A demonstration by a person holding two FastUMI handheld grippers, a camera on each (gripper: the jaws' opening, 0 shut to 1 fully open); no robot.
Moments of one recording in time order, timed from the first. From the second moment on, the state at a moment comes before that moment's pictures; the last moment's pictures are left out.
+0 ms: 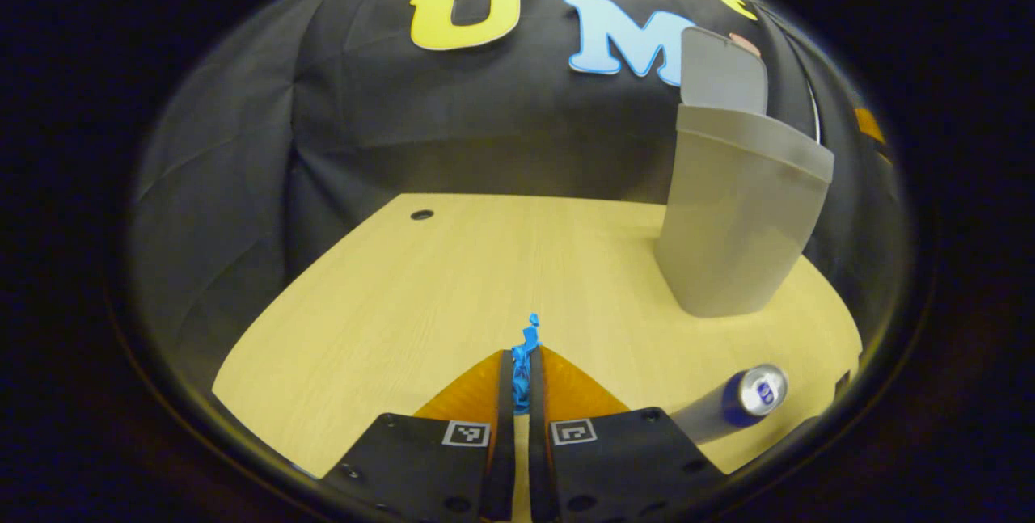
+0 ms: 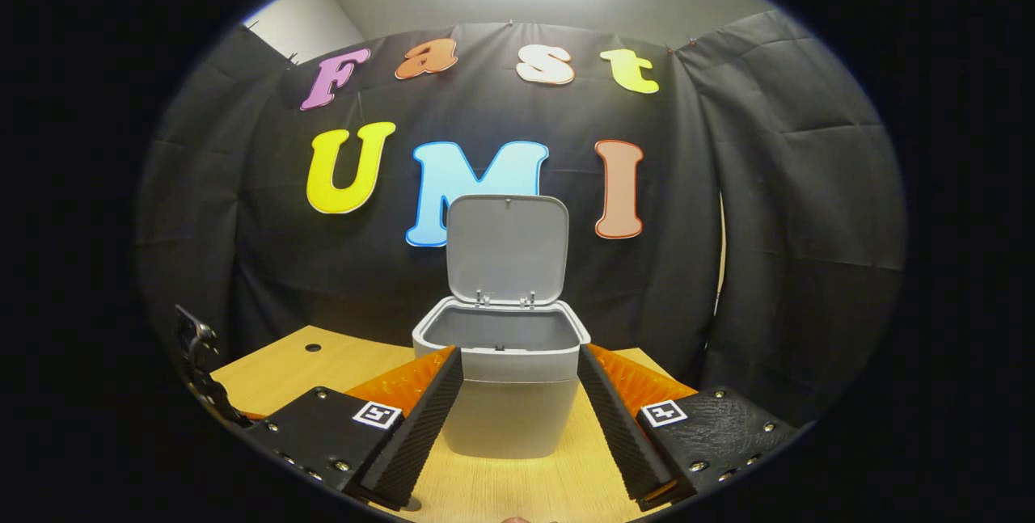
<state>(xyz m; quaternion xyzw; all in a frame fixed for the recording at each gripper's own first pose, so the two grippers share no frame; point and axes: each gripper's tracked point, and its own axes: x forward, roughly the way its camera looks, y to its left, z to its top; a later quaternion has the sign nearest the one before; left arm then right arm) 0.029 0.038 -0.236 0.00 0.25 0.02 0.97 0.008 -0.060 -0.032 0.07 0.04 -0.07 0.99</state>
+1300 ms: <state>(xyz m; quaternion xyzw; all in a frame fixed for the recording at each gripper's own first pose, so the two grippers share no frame) 0.146 -0.196 -0.033 0.02 0.06 -0.11 0.99 0.015 -0.136 -0.061 0.05 0.04 -0.08 0.99</state>
